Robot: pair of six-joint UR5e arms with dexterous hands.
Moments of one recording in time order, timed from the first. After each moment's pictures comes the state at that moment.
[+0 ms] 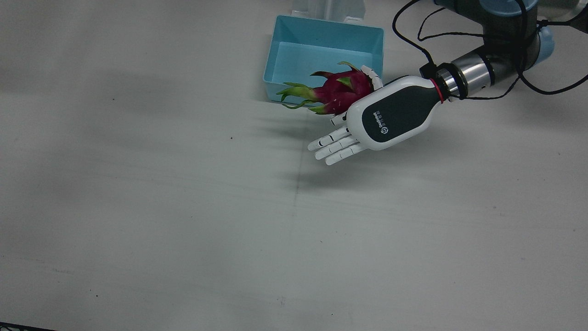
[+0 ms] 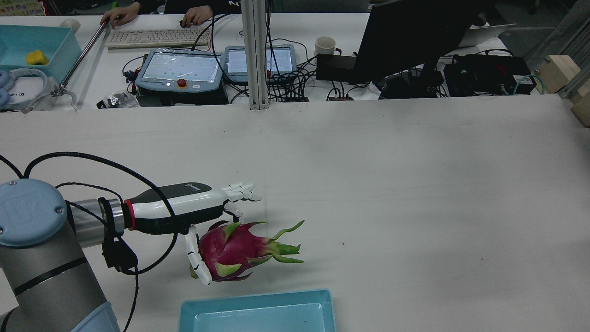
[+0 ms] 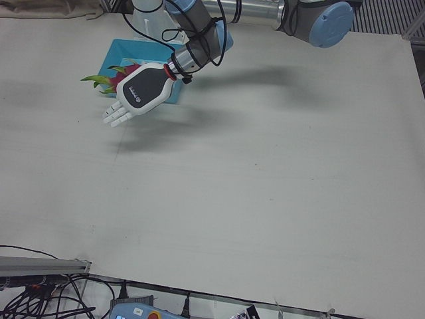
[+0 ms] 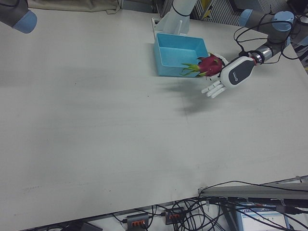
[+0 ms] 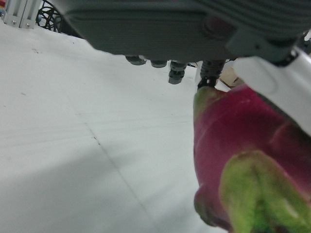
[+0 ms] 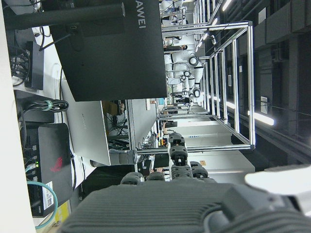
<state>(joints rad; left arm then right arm) -0.66 -2.14 -1.97 0.71 1.78 1.34 1.50 -1.55 1.57 -3.29 -1.45 0.11</state>
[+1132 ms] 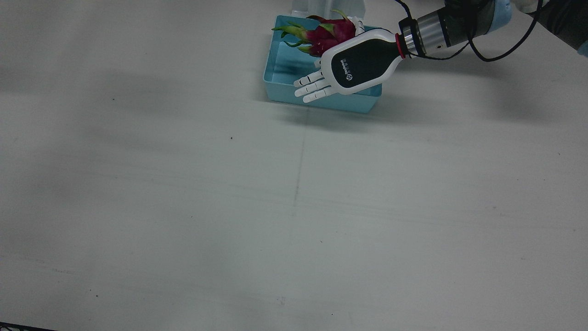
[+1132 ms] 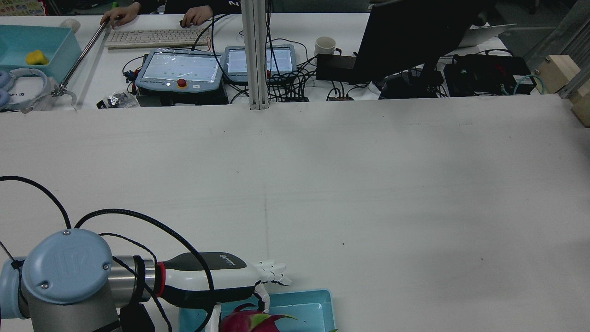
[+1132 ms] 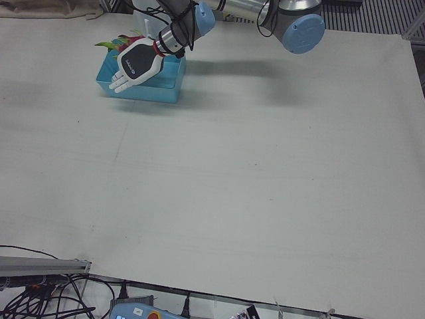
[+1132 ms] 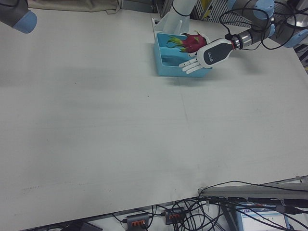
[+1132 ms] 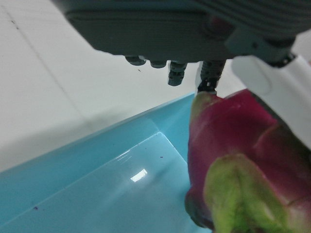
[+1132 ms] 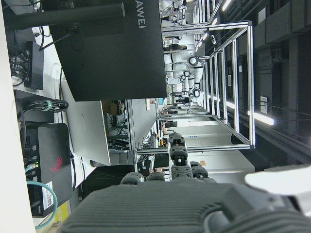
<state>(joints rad) -0.47 -2.21 -2.03 0.92 1.88 1.37 1.50 -1.55 1.57 -3.29 -1.45 0.11</state>
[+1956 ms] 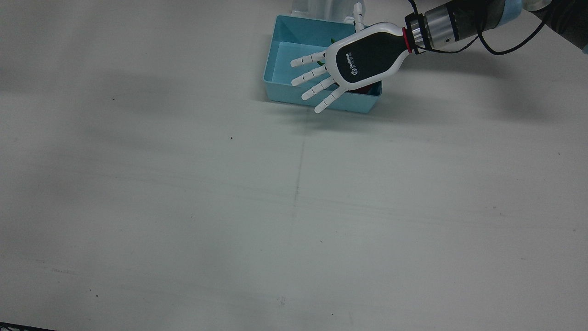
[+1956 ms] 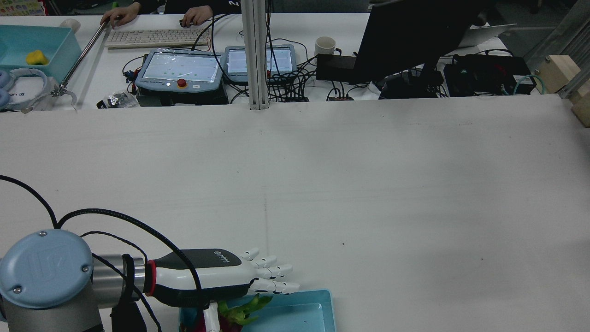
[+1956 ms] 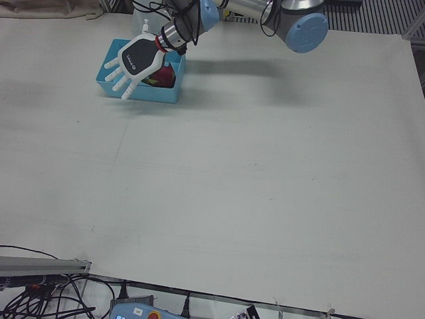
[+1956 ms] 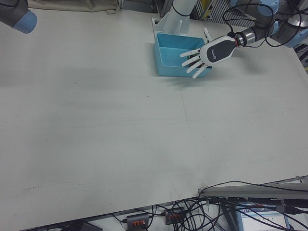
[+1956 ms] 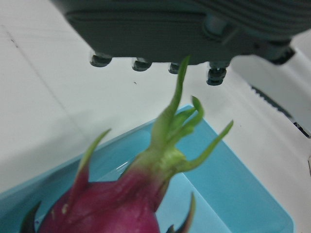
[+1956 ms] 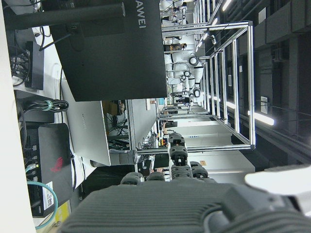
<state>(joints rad) -0.48 -2.19 -2.08 0.92 1.87 1.39 1.50 -1.55 1.57 -3.29 -1.46 0.11</state>
